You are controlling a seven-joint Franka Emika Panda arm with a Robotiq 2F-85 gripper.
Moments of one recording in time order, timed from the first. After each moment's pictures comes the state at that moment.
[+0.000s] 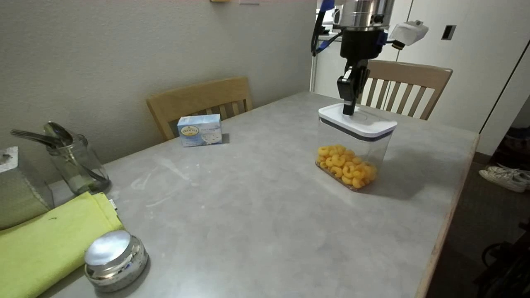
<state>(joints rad) -0.06 0.23 -0.02 -2.12 -0.01 2.37 -0.20</state>
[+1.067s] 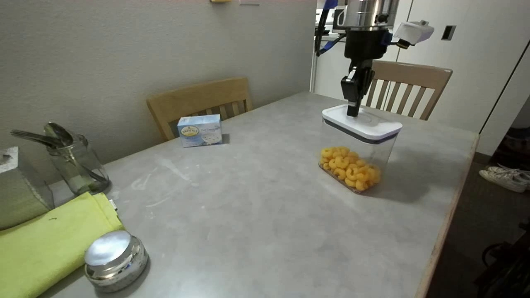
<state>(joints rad) -0.07 0.21 -0.02 -2.14 0.02 2.34 -0.20</state>
